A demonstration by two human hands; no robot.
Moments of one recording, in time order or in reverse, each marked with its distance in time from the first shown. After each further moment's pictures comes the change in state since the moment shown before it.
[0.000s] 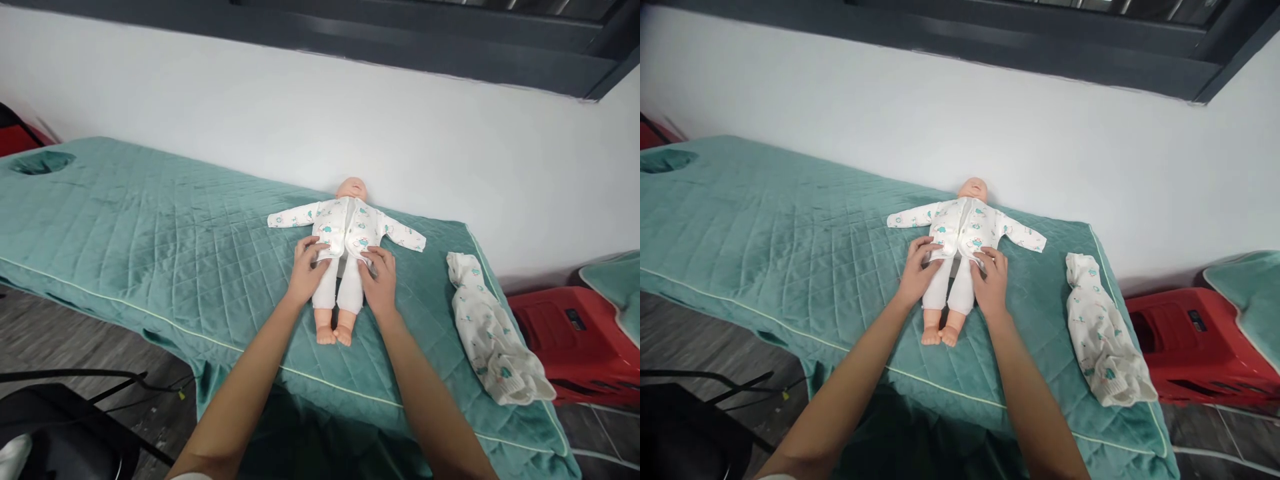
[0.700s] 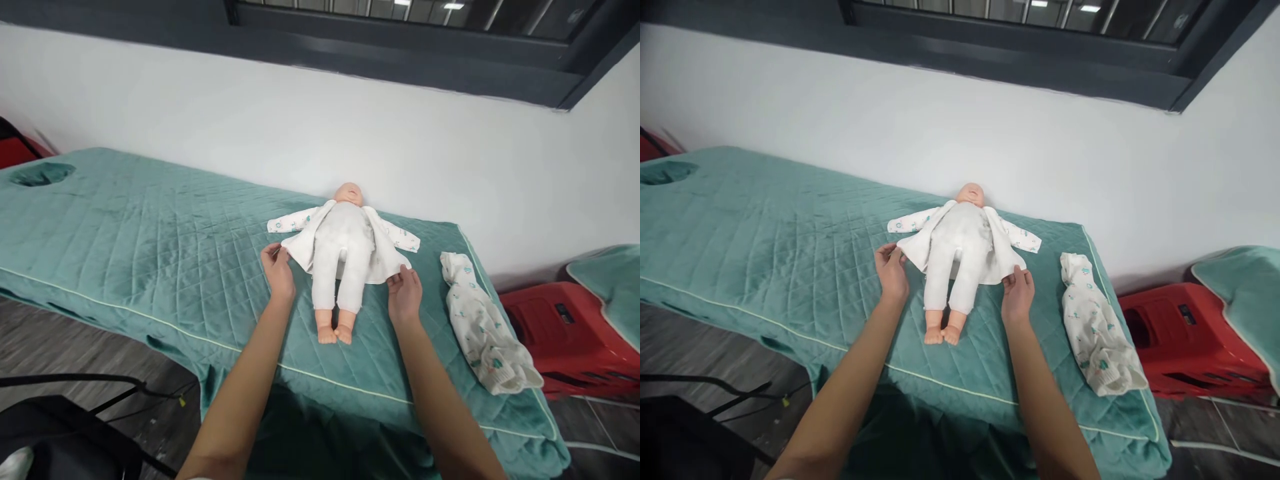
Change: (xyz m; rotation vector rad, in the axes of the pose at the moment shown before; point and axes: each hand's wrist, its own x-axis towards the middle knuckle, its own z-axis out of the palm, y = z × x) left_hand 0.012 -0.037 -0.014 -0.437 0.620 -0.311; right_hand -0.010 0.018 -0.033 0.793 0.430 0.686
